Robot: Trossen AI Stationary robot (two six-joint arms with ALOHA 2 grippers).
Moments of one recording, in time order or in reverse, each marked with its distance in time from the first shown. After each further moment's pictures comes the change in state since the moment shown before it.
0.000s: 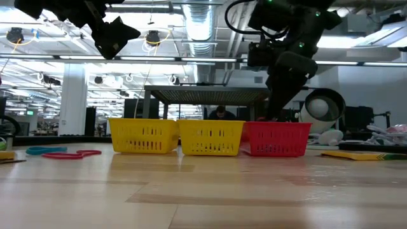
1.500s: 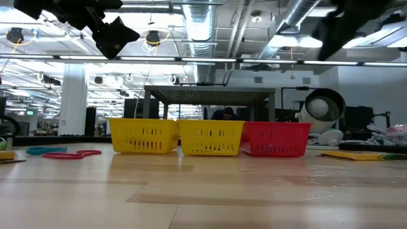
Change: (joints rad) left arm 0.000 0.000 0.000 -0.022 0.000 0.082; right arm 0.399 -0.300 0.001 -0.162 0.038 0.349
